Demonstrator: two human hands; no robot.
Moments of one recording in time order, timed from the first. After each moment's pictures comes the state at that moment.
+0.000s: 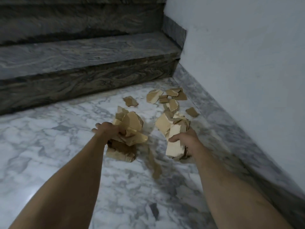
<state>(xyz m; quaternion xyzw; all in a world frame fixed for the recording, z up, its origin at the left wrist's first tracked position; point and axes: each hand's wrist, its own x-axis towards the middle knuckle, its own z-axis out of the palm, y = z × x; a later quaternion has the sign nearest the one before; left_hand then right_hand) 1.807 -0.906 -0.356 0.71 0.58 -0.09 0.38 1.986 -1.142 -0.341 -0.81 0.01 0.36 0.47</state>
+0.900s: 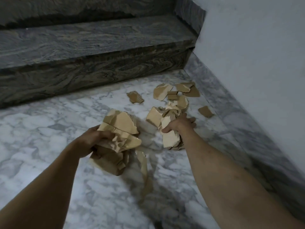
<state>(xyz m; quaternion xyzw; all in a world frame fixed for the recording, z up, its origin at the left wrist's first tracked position) 1.767 -0.884 -0.351 0.59 0.47 -0.01 0.66 2.028 -1.033 -0.375 -0.93 -0.06 0.34 0.14</state>
